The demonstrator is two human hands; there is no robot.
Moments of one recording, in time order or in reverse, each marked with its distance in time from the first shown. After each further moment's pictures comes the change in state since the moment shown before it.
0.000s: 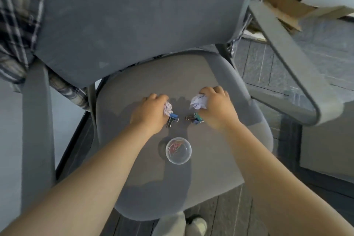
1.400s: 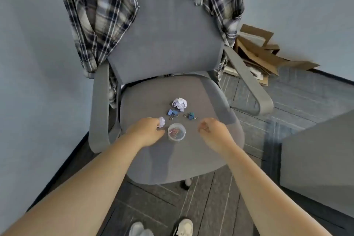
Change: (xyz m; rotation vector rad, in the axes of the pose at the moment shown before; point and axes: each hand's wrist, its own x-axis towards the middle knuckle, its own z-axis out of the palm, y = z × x) left_hand -0.191 0.000 -0.021 -0.051 -0.057 -0.052; right_hand -0.195 -0.019 -0.038 0.086 -0.067 -0.036
